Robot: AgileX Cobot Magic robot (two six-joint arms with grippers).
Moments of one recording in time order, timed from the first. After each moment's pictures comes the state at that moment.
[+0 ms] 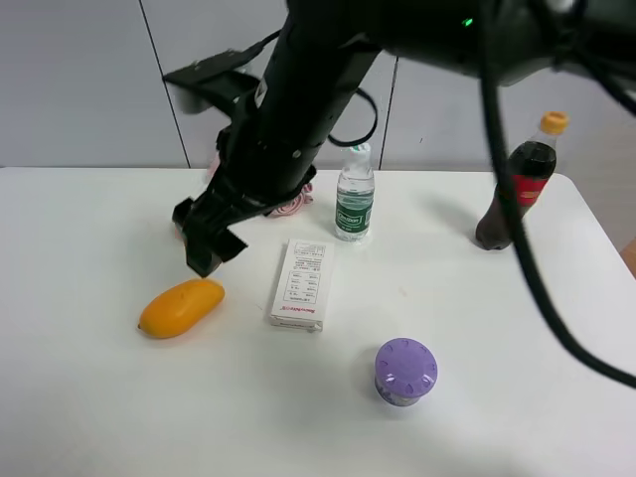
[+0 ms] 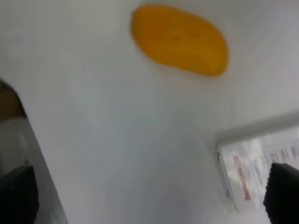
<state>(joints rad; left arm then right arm) 0.01 -0.01 -0.51 0.11 1.06 -0.01 0.86 1.85 -1.71 0.27 1.11 -0.34</state>
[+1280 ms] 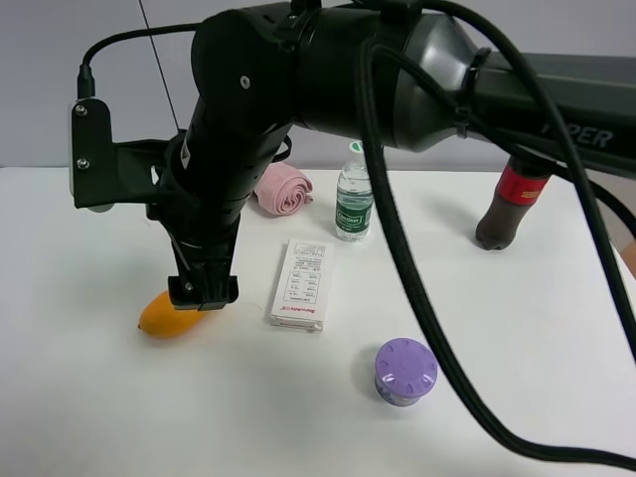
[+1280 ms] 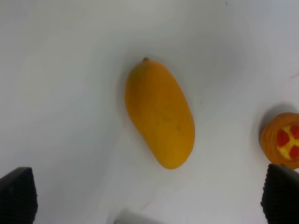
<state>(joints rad) 0.01 -0.01 -0.51 0.11 1.06 -0.01 1.00 1.93 -1.71 0.16 0.90 -1.00</state>
